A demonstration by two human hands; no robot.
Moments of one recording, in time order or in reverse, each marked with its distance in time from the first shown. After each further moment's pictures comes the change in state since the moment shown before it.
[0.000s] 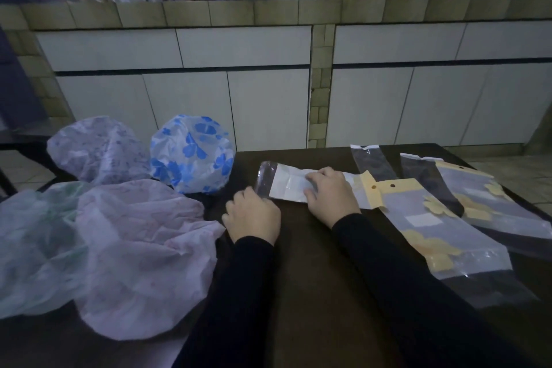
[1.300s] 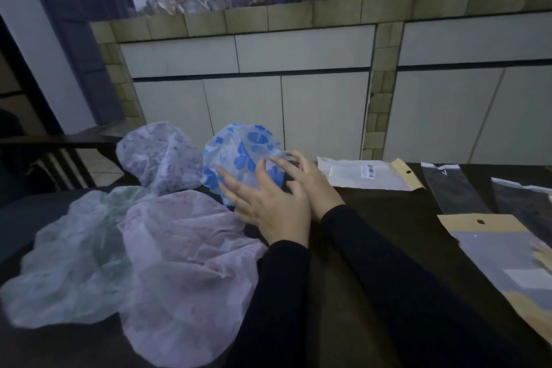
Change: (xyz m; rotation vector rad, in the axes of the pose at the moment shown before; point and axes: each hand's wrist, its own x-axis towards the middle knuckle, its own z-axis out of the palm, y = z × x) left_hand 0.048 -0.001 -0.005 -0.257 0.525 -0.144; right_hand 0.074 -0.090 0.053 0.409 -0.178 -0.483
